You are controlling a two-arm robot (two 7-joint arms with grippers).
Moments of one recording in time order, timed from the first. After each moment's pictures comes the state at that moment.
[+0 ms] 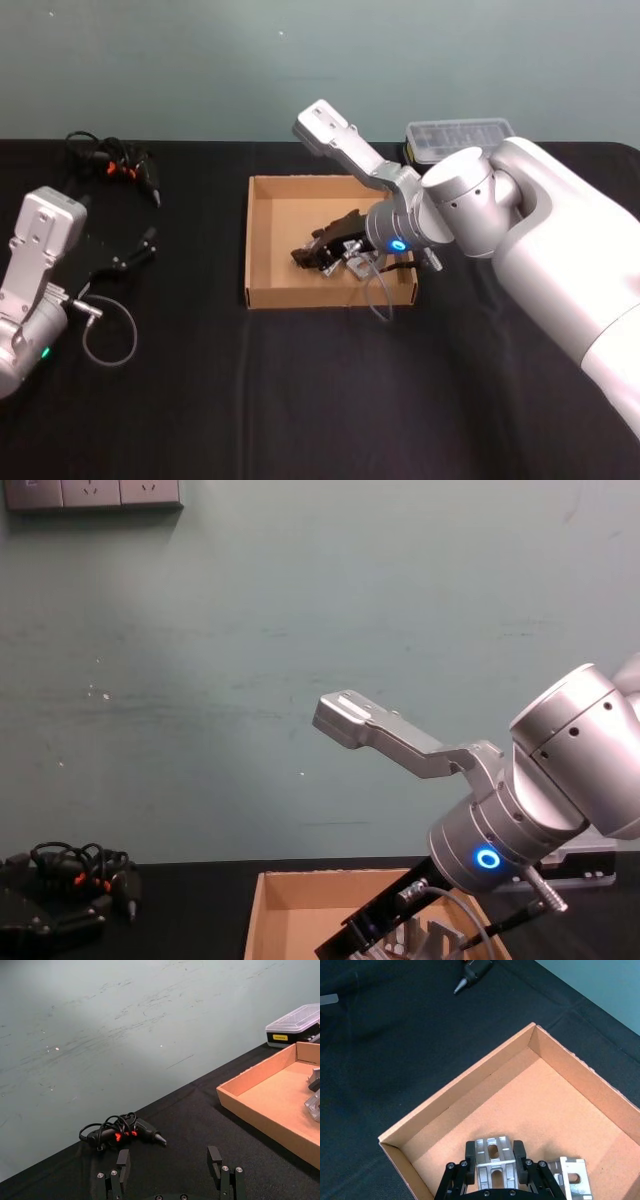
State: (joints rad) left arm -0.20 0.60 0.45 -1.41 -0.25 -0.12 0.03; right arm 0.82 0.15 -0.71 -0.95 0.14 0.64 0.54
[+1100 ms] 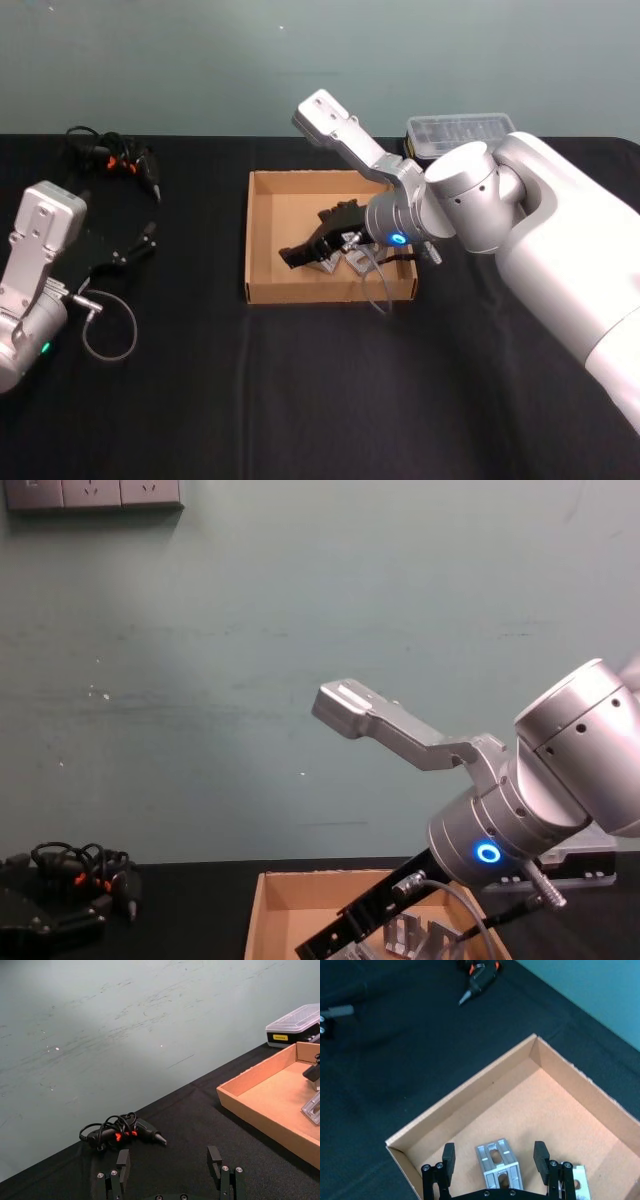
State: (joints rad) left arm -0.20 0.60 0.45 -1.41 -0.25 -0.12 0.03; right arm 0.80 0.16 -0.70 -0.99 0.13 0.62 0.54
